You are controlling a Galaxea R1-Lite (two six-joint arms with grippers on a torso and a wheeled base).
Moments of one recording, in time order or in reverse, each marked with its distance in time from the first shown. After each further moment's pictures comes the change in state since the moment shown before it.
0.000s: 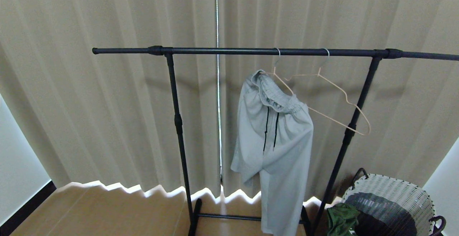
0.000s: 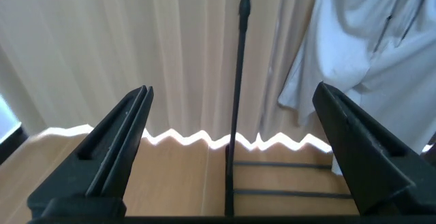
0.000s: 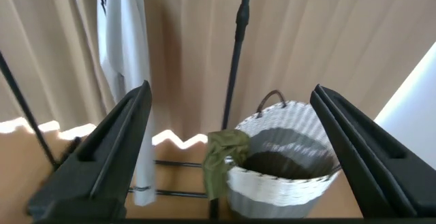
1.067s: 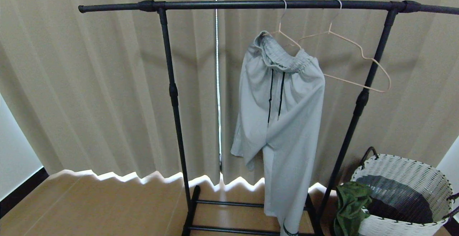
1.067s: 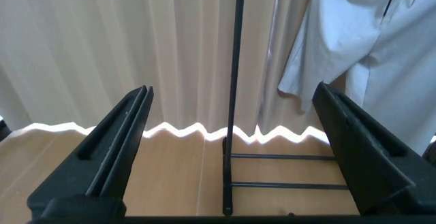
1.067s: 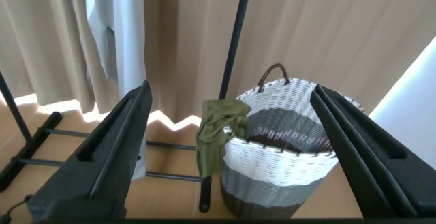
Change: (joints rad) left arm -0.008 -0.029 0.000 0.001 0.001 0.006; right arm 0.000 0.000 0.017 -0.017 0.000 -0.097
